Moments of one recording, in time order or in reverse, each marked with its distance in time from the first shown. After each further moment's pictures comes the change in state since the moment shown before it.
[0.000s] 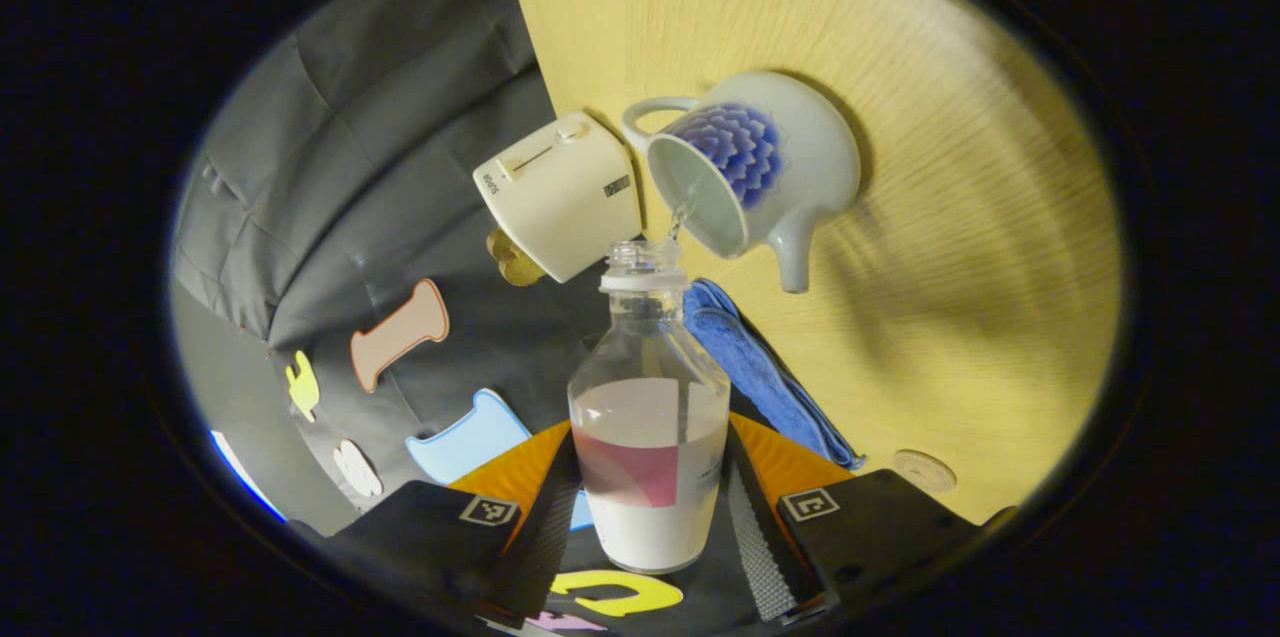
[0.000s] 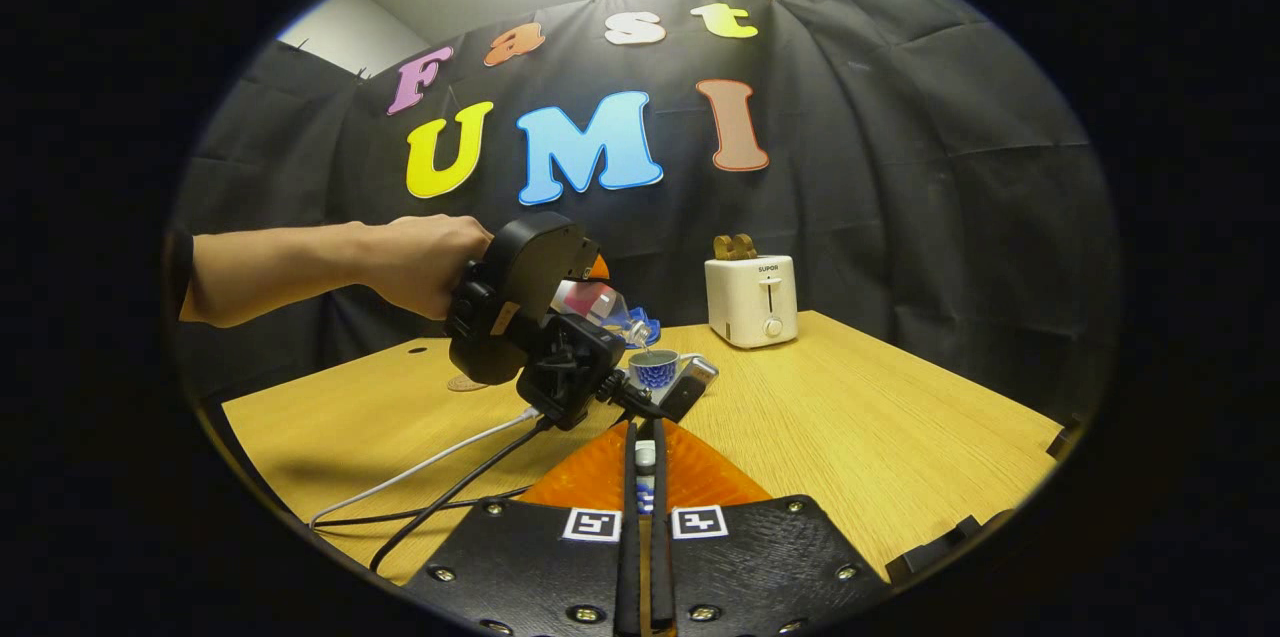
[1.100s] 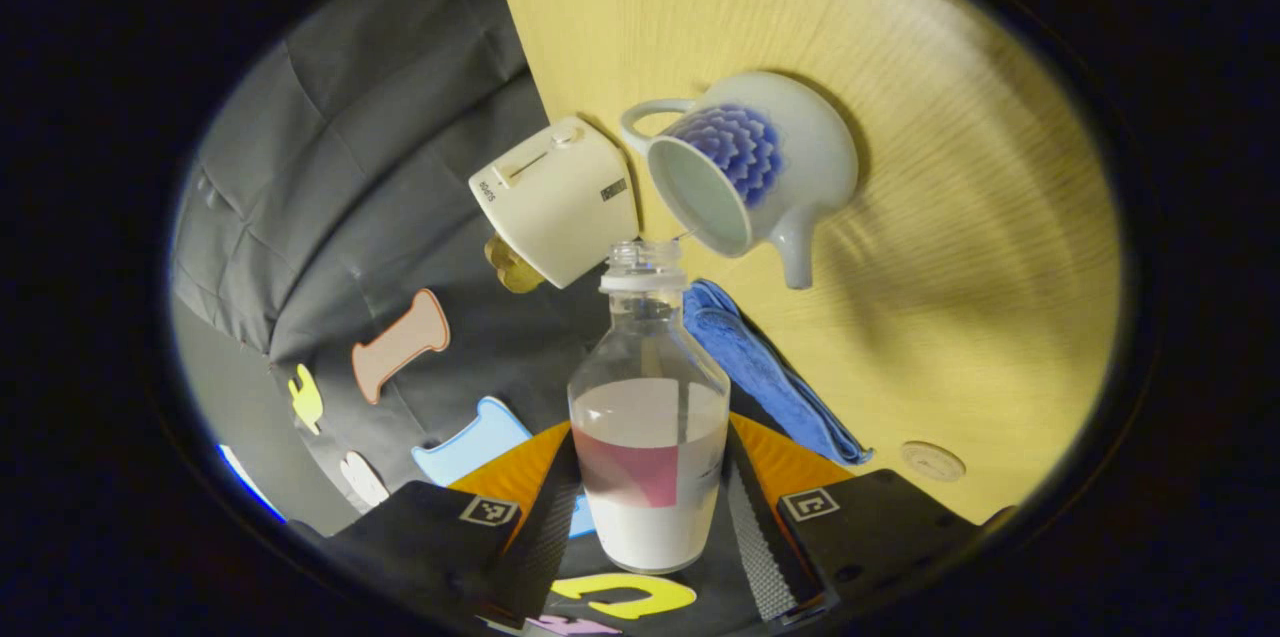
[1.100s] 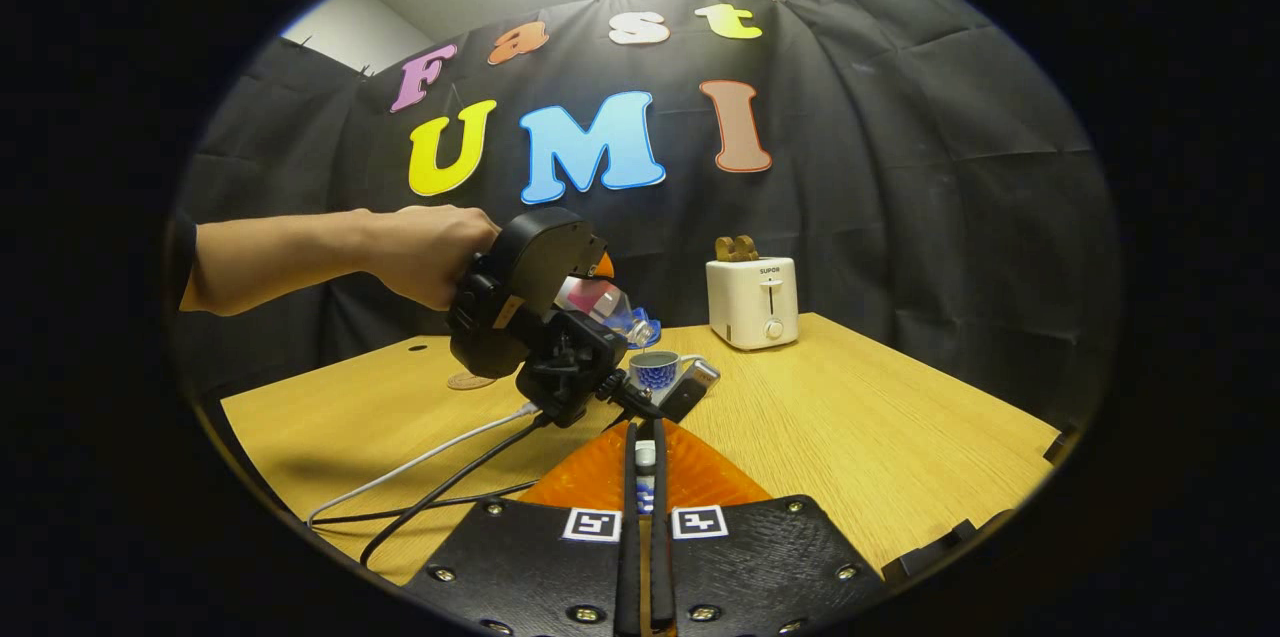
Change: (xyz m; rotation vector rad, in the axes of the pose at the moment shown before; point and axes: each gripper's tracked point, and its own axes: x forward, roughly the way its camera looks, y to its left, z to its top) left arm 0.003 0.002 0.002 0.014 -0.019 -0.004; right arm 0.002 -0.001 0.001 -0.012 0.003 -0.002
